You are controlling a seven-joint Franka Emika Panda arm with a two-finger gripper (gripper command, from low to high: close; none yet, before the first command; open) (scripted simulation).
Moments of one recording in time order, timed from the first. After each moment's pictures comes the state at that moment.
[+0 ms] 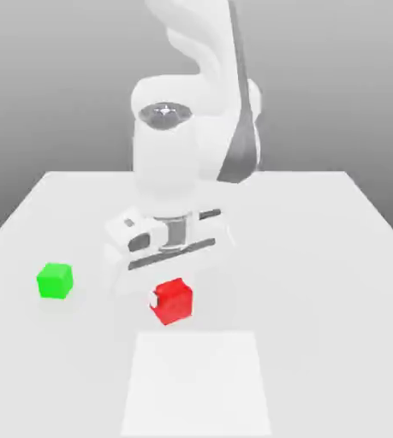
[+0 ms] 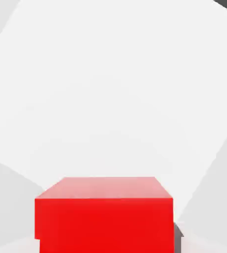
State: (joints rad) arm -0.15 -0.17 -0.18 -2.95 -0.12 2.77 0.17
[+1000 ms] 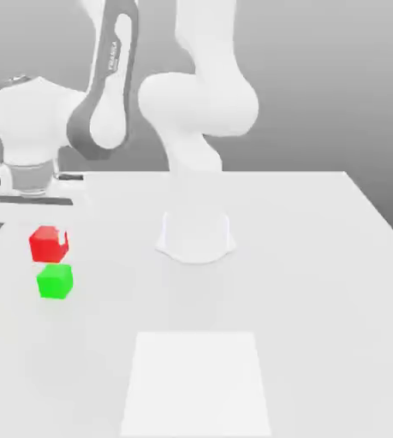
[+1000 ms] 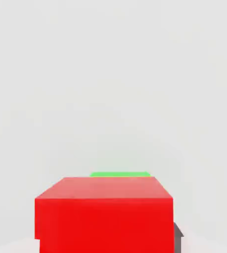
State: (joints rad) arm -0.52 -0.19 -0.57 -2.95 -0.16 2.78 0.00
